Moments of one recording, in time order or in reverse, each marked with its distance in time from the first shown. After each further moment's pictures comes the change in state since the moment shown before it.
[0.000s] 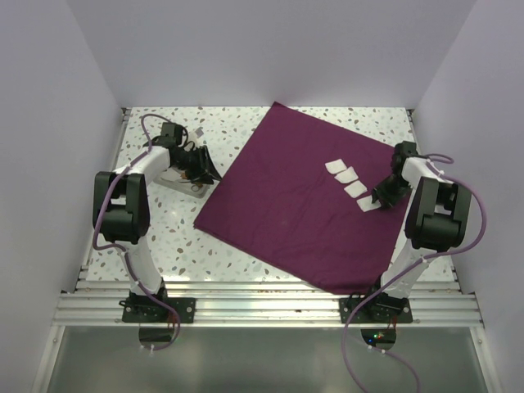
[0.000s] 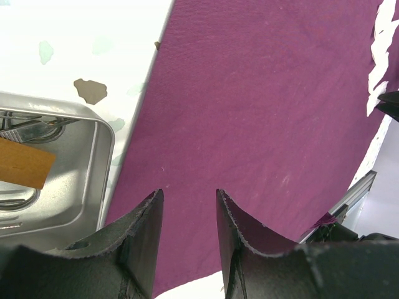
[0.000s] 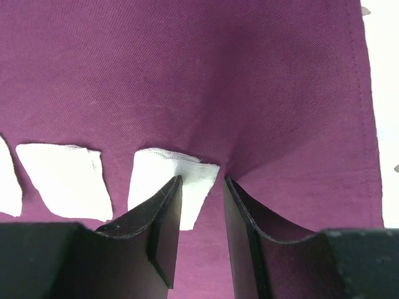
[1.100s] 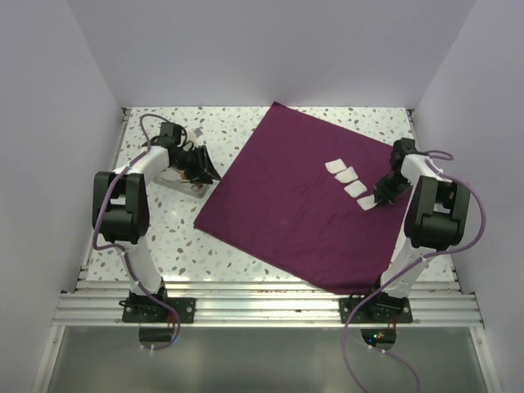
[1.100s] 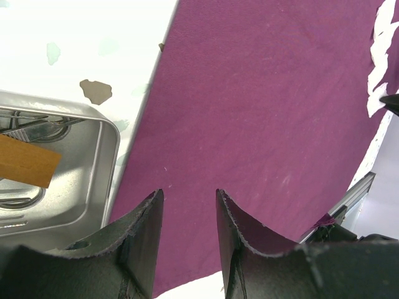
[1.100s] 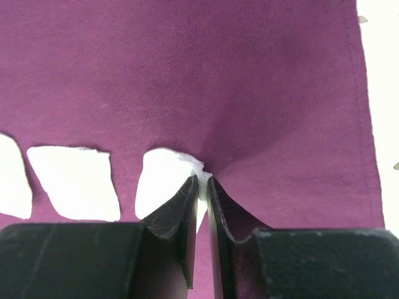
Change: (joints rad) left arm 0.008 0.000 0.000 0.000 0.002 0.000; right arm 0.014 0.015 0.036 -0.022 0.027 0.016
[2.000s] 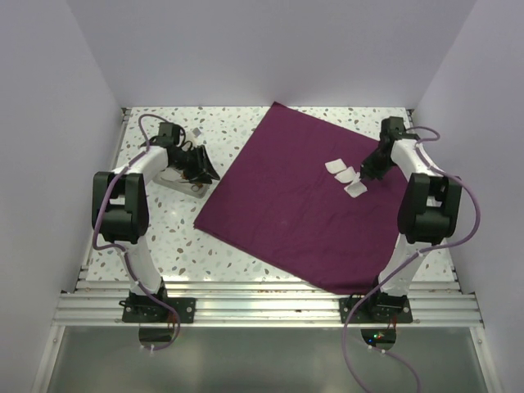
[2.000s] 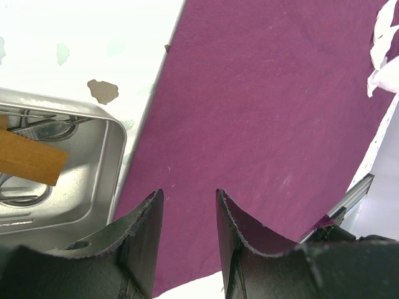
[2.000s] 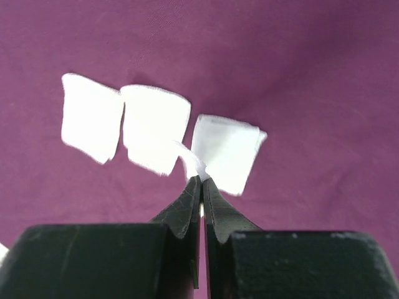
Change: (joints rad) left arm 0.008 0.000 0.000 -0.001 0.001 0.000; right arm 0.113 0.032 0.218 -0.025 -0.097 0.024
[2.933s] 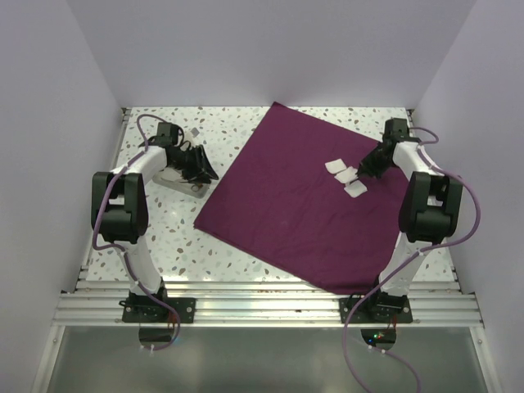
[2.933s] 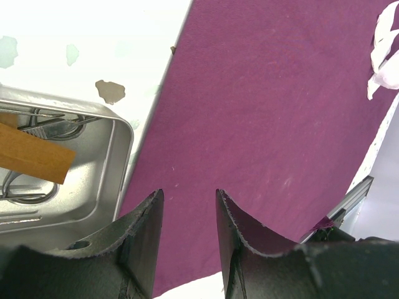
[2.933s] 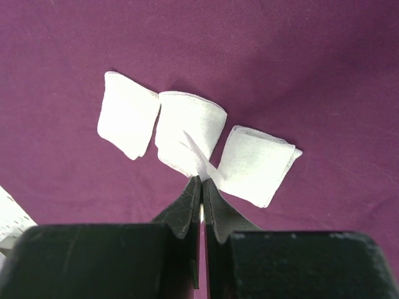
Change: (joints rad) left arm 0.011 0.000 0.000 -0.001 -0.001 0.000; right arm -0.029 0.025 -0.035 0.130 -0.147 -0.029
